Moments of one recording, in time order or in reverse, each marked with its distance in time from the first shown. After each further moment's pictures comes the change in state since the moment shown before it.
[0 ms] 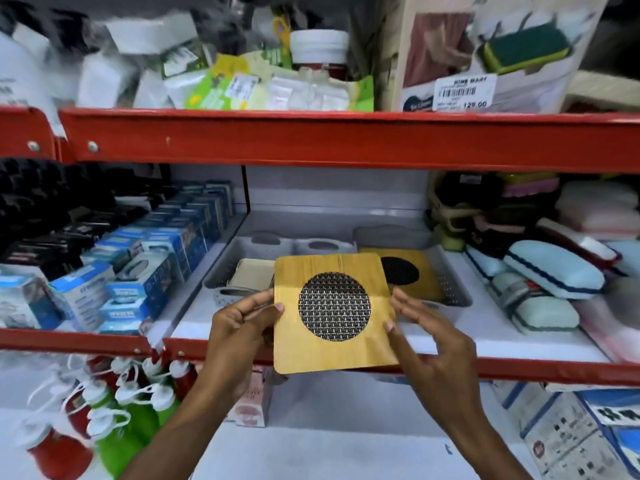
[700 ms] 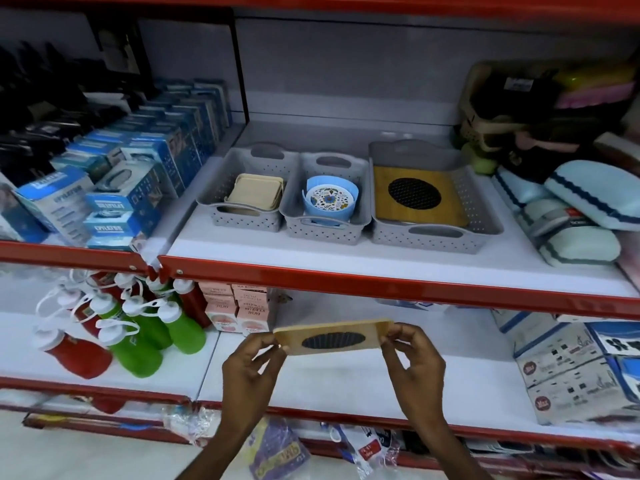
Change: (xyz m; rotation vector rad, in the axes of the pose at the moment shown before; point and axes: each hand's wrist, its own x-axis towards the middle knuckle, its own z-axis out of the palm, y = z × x) left_hand -0.058 -0.171 -0.053 0.530 0.209 0.104; right_hand -0.128 0.086 0.047 0.053 -0.043 0.478
